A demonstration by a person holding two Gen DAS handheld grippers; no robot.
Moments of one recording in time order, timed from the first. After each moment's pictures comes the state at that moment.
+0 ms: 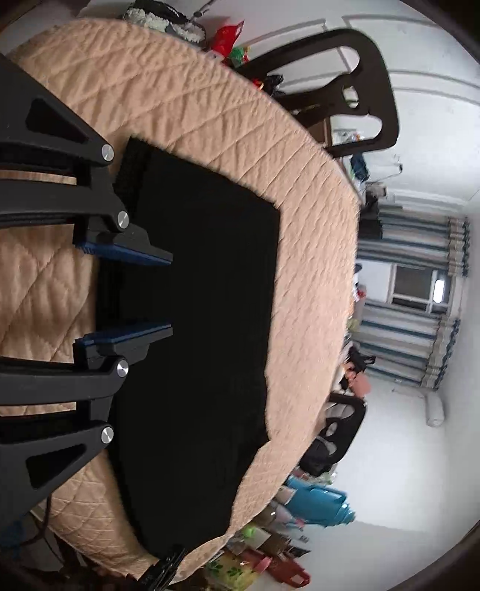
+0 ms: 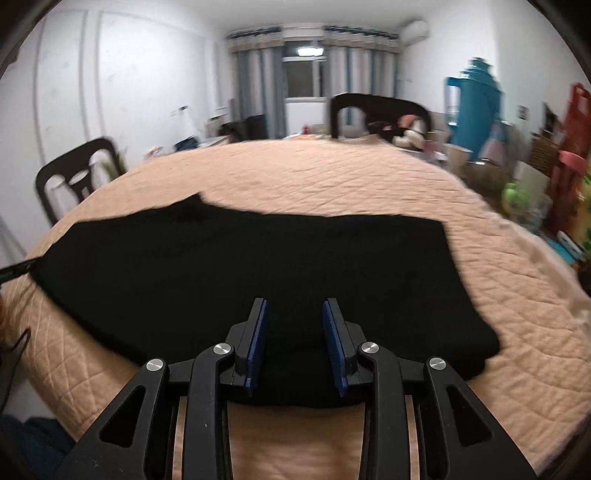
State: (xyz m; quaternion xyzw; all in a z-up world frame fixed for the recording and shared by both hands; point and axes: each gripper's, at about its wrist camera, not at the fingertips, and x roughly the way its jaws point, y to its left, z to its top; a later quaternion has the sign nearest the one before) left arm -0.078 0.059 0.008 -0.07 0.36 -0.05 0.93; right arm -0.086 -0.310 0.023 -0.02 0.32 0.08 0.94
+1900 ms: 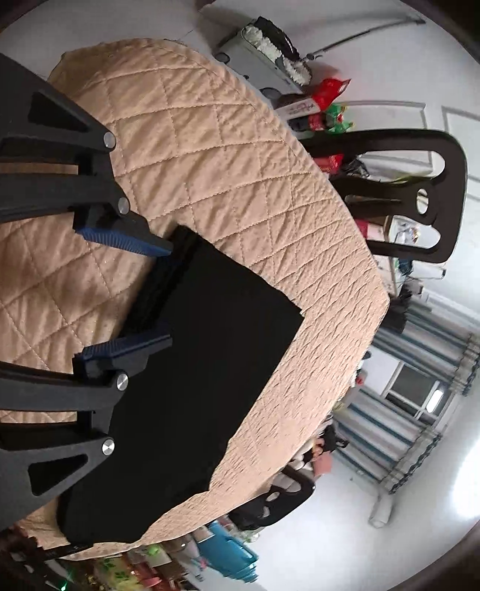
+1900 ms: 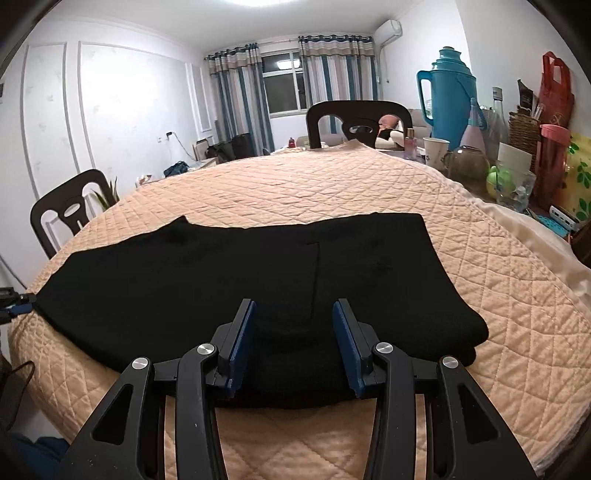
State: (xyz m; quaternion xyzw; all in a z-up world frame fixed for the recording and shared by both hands) left arm -0.101 0.107 0.004 -0.24 0.39 0.09 0.89; right arm -0.091 -0.342 0.024 0.04 0.29 0.06 0.95
